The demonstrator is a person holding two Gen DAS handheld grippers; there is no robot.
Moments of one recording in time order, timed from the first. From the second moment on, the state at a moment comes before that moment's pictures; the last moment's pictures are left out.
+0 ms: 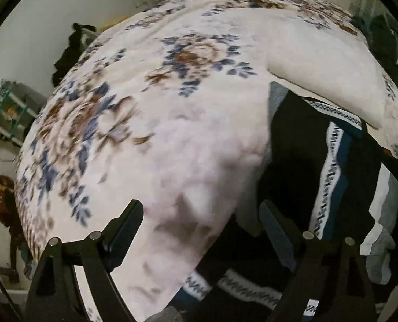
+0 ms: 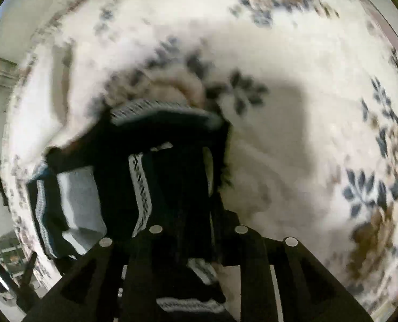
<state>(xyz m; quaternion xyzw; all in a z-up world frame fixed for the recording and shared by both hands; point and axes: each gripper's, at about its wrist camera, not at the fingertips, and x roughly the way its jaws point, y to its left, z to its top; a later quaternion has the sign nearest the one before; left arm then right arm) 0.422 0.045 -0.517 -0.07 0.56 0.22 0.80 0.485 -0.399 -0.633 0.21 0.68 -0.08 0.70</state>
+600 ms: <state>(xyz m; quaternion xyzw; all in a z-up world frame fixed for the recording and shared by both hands) 0.447 0.055 -0.546 -0.03 0.59 0.14 0.79 0.427 -0.339 -0.667 0.42 0.70 -0.04 0.58</state>
